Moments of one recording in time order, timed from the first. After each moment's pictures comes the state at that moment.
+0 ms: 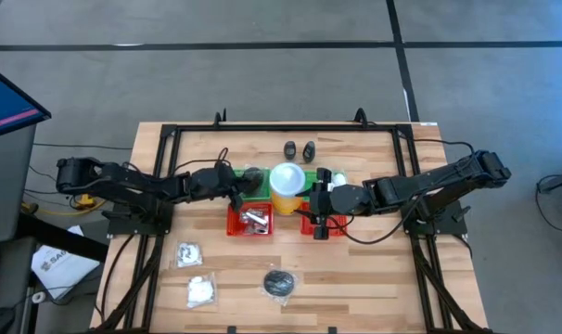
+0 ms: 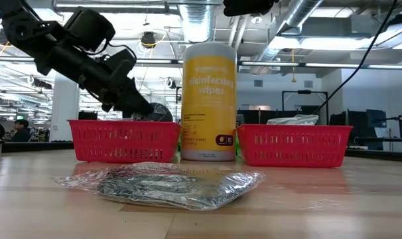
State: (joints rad) left arm 0.16 1.26 0.31 0.49 -0.27 -0.27; right arm 0.25 1.41 1.13 -0.25 0.40 -0.07
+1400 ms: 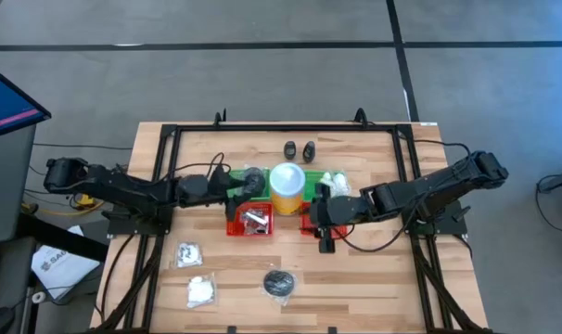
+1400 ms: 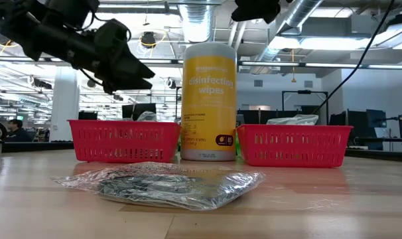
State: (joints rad) left arm 0.02 1.10 0.31 0.49 -0.28 -0.27; right arm 0.30 1.43 1.13 -0.34 0.28 0.07
